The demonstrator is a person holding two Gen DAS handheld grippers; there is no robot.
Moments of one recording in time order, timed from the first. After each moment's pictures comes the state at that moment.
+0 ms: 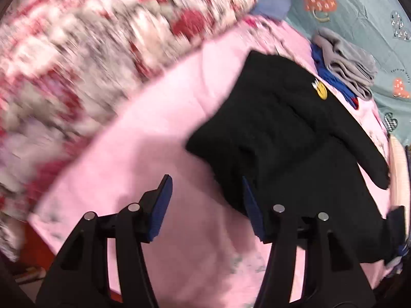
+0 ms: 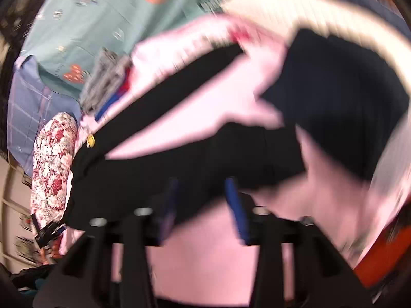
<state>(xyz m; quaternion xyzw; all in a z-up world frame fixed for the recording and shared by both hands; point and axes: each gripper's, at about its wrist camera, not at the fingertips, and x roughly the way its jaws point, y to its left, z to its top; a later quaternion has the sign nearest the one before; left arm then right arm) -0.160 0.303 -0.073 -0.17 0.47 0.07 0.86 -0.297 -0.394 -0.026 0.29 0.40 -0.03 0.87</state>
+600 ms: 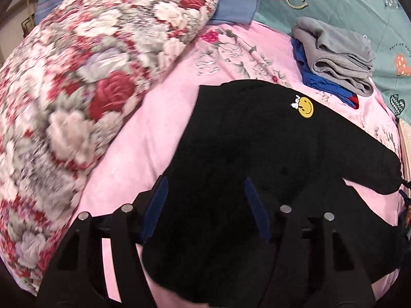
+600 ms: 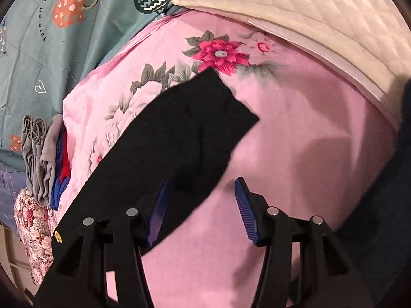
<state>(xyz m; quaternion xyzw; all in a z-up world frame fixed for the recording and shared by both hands) -0.043 0.228 -0.034 -0.08 0.48 0.05 0.87 -0.047 -0.505 -0.124 0.37 0.42 -0.12 0.82</state>
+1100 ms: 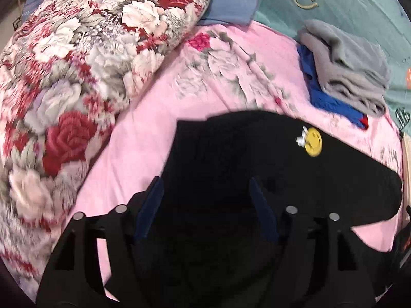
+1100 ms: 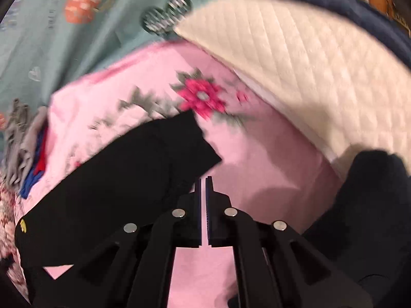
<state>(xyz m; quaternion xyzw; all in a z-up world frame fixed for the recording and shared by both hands) 0.050 0.231 -0.041 -0.10 0.49 0.04 0.86 -0.062 -0.513 -0.080 0.25 0.40 -0.17 0.87</state>
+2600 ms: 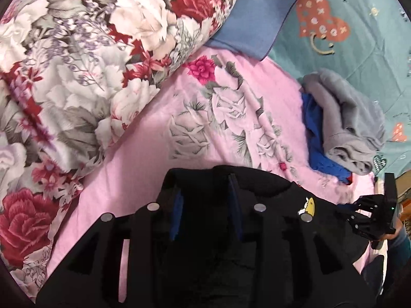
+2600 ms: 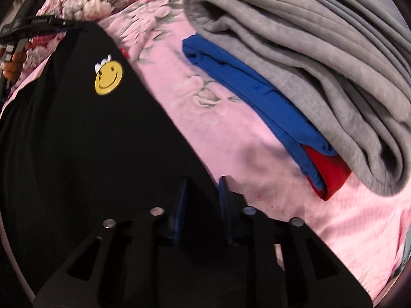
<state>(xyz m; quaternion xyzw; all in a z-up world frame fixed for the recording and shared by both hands) 0.127 0.280 -0.058 -0.21 0.44 -0.02 0.87 0.155 -0.092 -0.079 -0.24 0.51 0.33 0.76</state>
